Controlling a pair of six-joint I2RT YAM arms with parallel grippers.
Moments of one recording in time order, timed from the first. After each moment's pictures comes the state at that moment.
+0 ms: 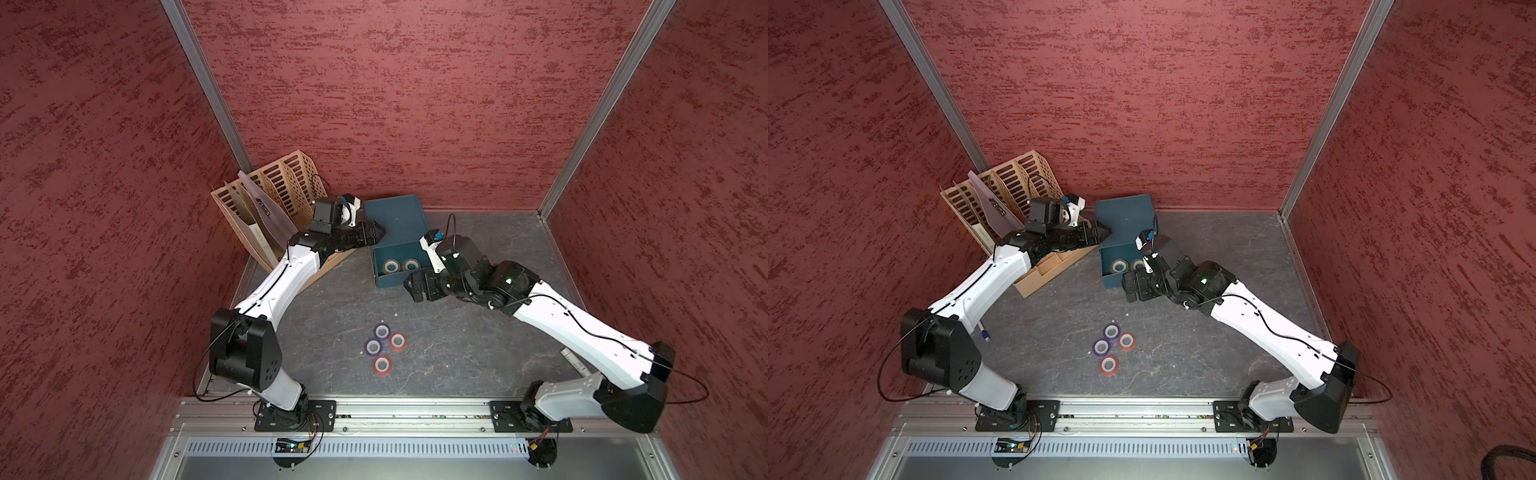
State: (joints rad) left arm -0.27 1.59 1.39 -0.46 0.41 -0.43; right arm 0.87 1.36 1.41 -0.81 0.06 0.46
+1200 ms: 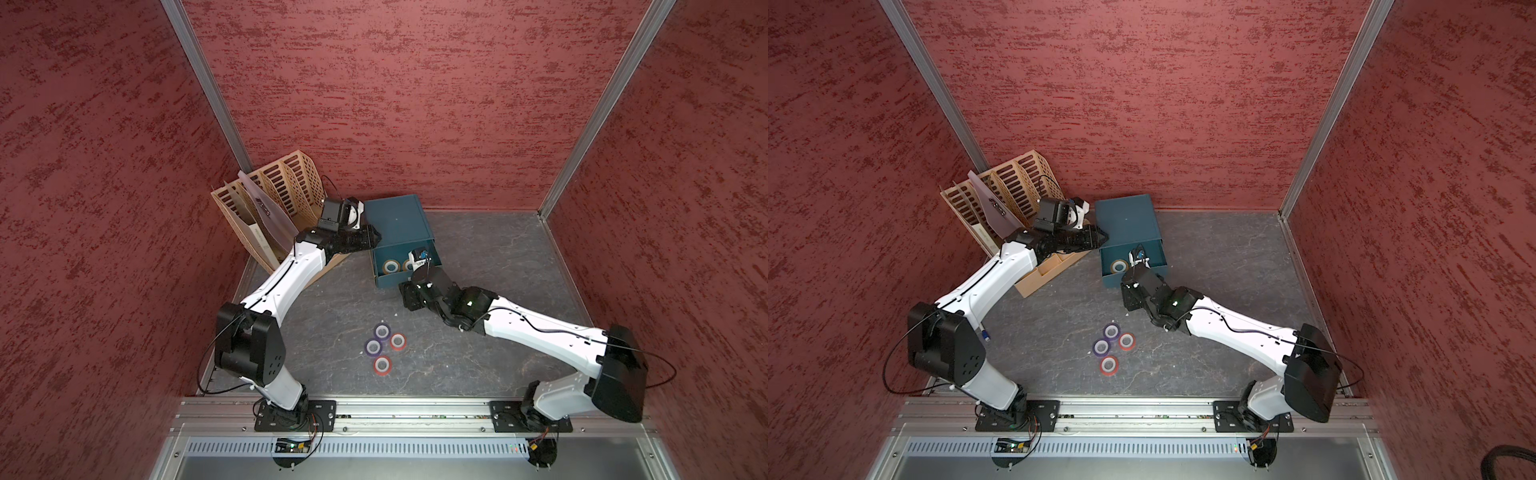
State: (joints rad) left arm -0.30 1.61 1.42 -0.55 0.32 -0.42; right arm 0.96 1.46 1.14 -0.36 0.35 0.50
